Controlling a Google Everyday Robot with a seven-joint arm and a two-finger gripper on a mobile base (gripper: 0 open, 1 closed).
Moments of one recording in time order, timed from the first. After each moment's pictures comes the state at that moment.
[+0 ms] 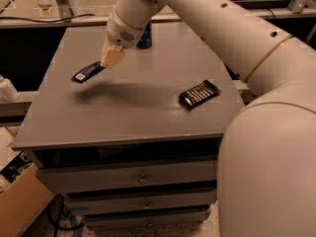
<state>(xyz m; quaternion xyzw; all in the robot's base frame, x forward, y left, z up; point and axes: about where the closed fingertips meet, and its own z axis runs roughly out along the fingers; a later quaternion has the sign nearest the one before) 0.645 0.133 0.895 -0.73 0.62 0.15 0.25</state>
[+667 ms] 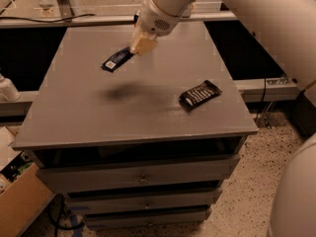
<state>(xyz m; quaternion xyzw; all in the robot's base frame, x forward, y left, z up) 0.644 0.047 0.935 -0.72 0.63 0.08 0.29</state>
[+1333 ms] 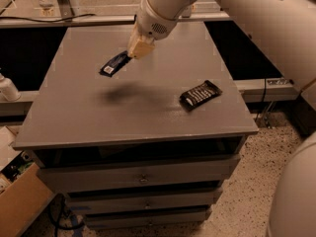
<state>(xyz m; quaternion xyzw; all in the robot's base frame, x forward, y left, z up) 0.640 0.049 0.929 -0.72 0.63 0.08 0.28</state>
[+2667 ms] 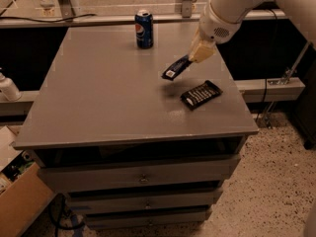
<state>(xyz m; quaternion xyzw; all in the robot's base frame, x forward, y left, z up) 0.646 -0.109 0.910 -0.67 0.71 0.00 0.22</state>
